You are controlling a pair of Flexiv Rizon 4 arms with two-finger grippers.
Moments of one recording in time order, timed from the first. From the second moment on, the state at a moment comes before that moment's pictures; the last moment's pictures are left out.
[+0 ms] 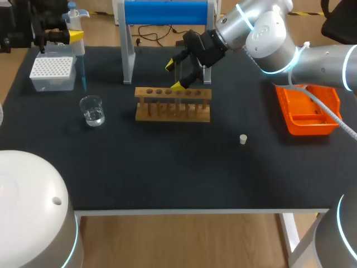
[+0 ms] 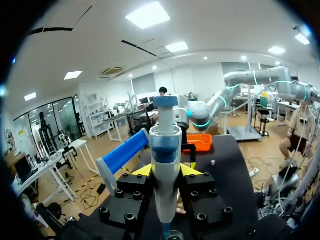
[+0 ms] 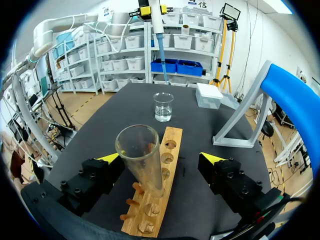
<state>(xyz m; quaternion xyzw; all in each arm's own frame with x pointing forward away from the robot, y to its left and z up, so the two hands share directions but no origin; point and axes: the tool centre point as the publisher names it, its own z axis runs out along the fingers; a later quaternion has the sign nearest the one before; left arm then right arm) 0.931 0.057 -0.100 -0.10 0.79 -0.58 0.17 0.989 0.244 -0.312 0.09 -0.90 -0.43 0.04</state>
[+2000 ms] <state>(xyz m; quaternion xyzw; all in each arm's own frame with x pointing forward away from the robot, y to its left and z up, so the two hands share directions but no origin) 0.990 -0.197 0.019 0.00 0.79 -0.61 0.03 0.989 0.244 -0.312 0.09 -0.90 -0.43 0.04</state>
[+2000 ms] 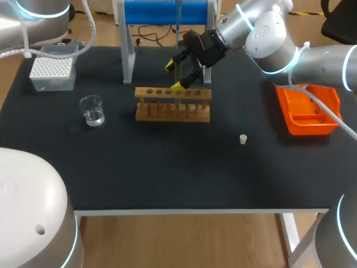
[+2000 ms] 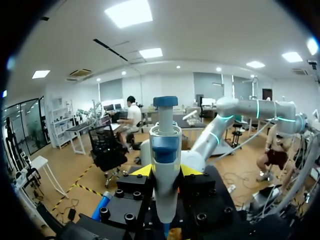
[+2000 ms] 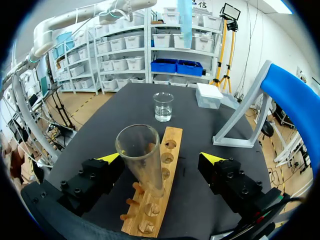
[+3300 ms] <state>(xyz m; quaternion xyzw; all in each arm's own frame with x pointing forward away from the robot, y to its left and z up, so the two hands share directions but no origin) 0.992 -0.196 0.017 -0.01 0.79 -0.61 0.03 0.989 0.244 -0.312 0.09 -0.90 -0.43 0.04</state>
